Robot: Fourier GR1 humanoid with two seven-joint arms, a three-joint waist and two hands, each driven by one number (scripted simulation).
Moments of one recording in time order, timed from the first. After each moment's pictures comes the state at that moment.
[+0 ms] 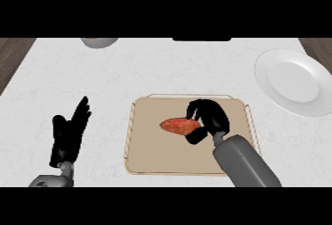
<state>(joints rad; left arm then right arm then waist) -0.04 0.18 -0.09 -1.47 -0.01 0.21 0.23 -0.46 -0.07 0.38 -1.06 0.67 -0.08 0.31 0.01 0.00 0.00</state>
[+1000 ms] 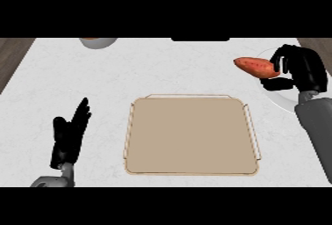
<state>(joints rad) -0.03 0.16 -0.07 -1.47 -0.02 0.20 0.22 -0.61 -0.47 0.04 -1.02 0.66 -0.27 -0.01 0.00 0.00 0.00</state>
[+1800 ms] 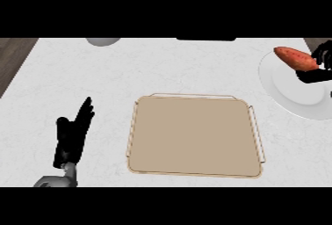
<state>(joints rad) -0.04 0.14 -0.07 -1.48 -0.04 0.18 0.22 -0.81 -0.60 -0.17 -0.49 0.67 -0.33 -0.17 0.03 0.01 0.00</state>
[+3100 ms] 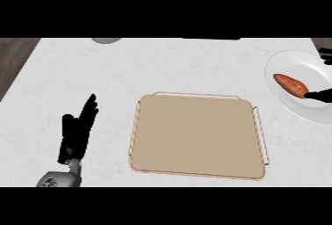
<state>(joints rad) -0.07 0.12 -0.08 -1.46 -0.06 0.17 0.21 -0.88 -0.71 -0.34 -0.13 0.54 0.09 -0.57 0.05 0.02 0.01</state>
